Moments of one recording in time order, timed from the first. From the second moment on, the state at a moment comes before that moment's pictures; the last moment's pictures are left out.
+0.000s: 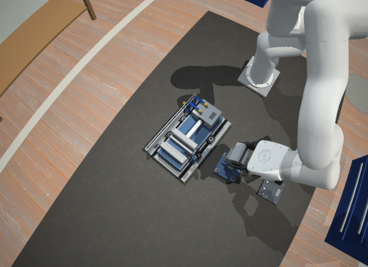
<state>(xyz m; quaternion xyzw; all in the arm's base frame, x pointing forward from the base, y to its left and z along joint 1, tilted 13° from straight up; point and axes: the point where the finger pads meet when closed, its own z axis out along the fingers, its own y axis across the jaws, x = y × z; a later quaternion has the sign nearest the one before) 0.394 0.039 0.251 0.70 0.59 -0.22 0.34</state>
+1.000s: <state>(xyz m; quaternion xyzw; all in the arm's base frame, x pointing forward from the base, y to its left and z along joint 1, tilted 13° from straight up) 0.393 0.039 0.251 0.70 0.59 -0.22 0.34</state>
